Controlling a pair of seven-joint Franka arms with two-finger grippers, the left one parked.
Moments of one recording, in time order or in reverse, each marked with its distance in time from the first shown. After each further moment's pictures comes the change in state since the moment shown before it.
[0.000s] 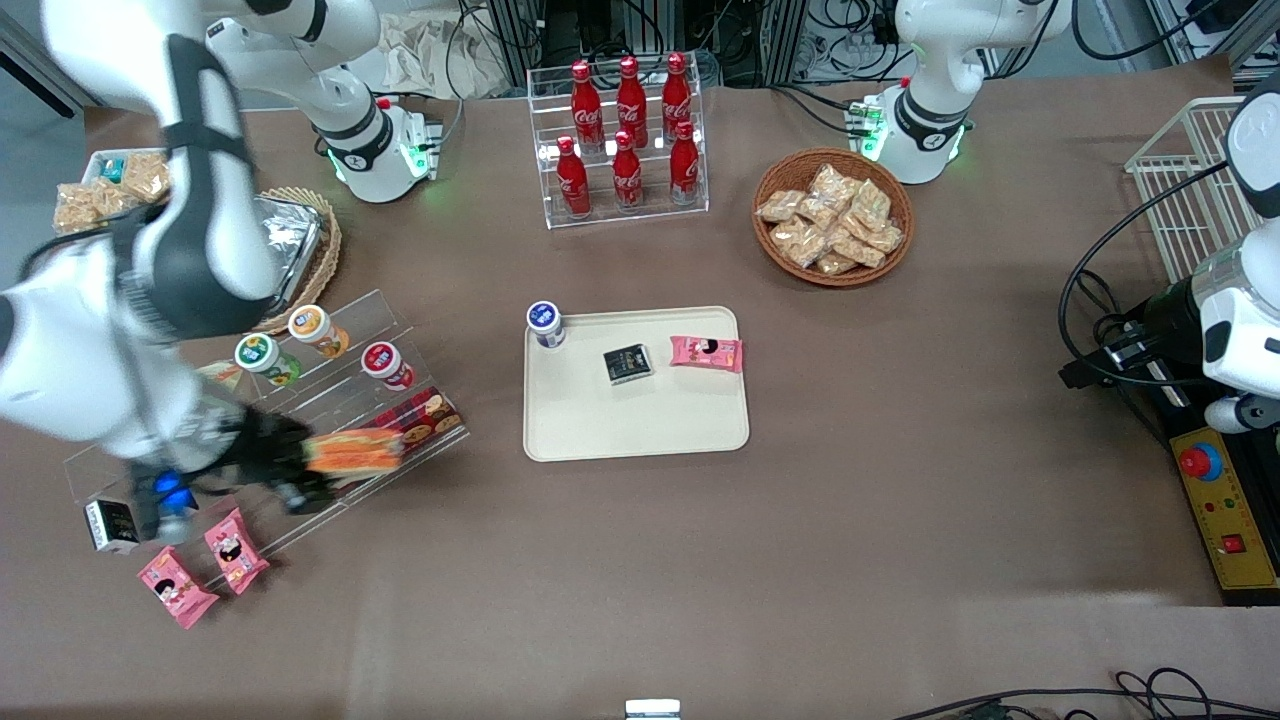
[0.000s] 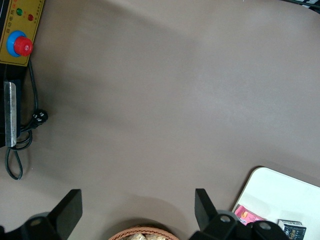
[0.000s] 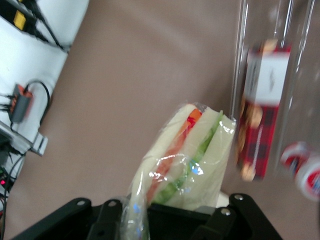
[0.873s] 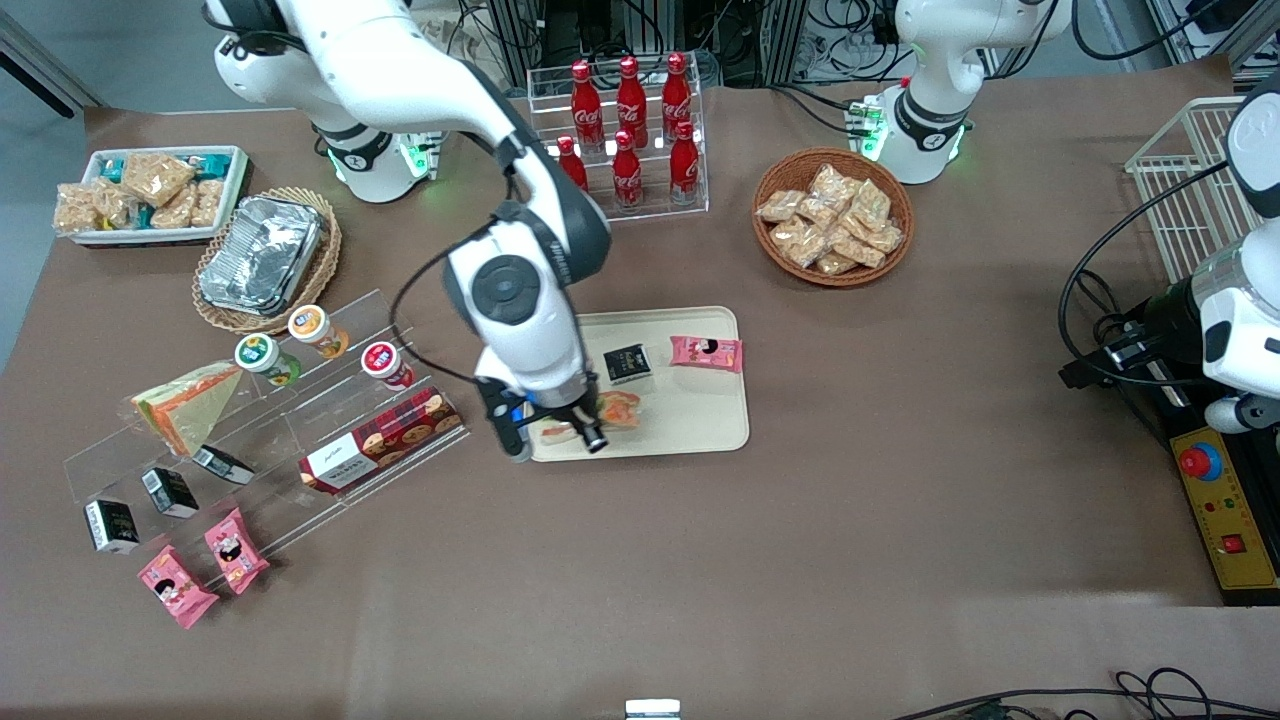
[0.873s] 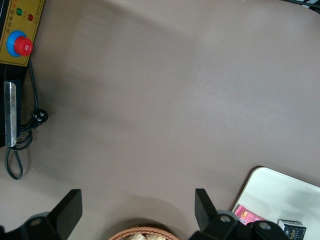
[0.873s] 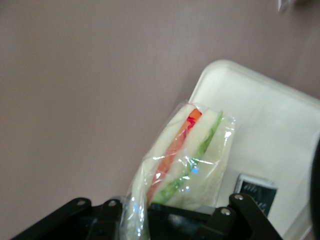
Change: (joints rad) arm 0.427 0.224 -0.001 -0.056 -0.108 0.331 0.547
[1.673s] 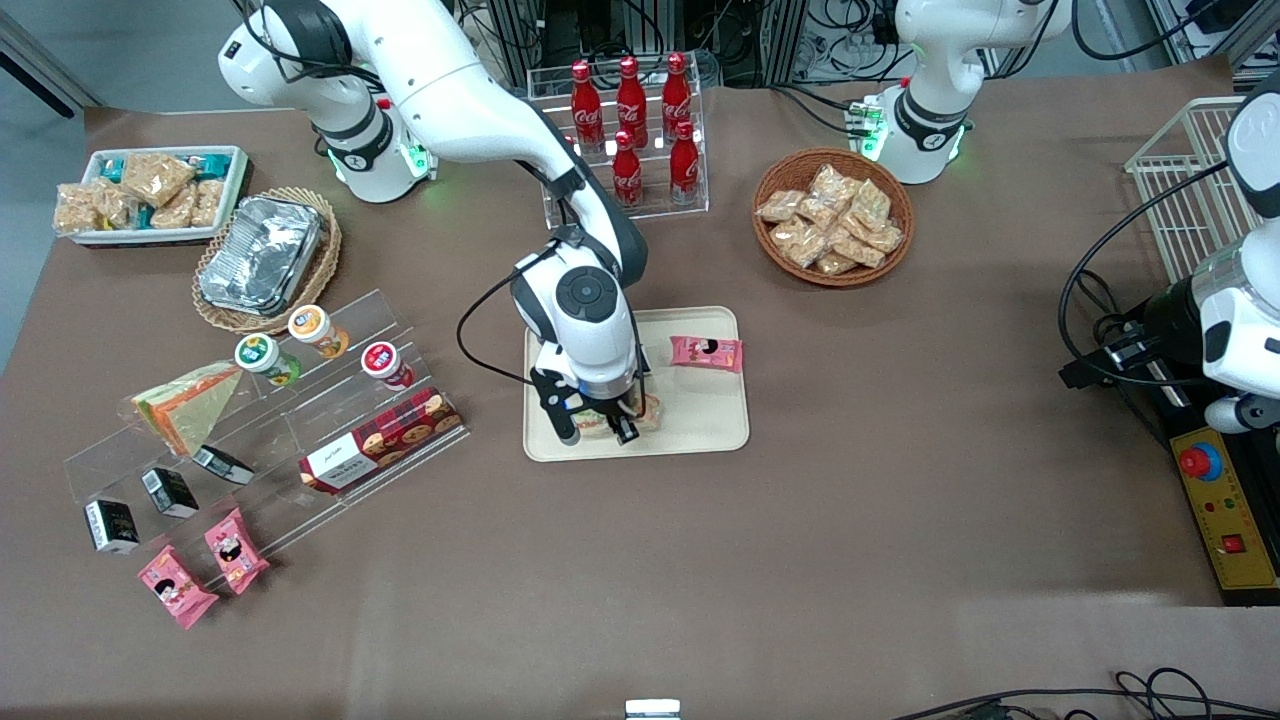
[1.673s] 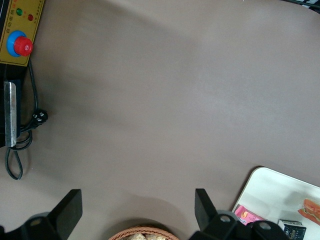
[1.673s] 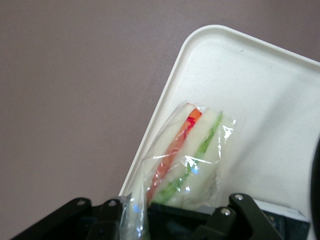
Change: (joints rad) arm 0.066 0.129 -0.014 -0.053 -0.065 0.138 0.110
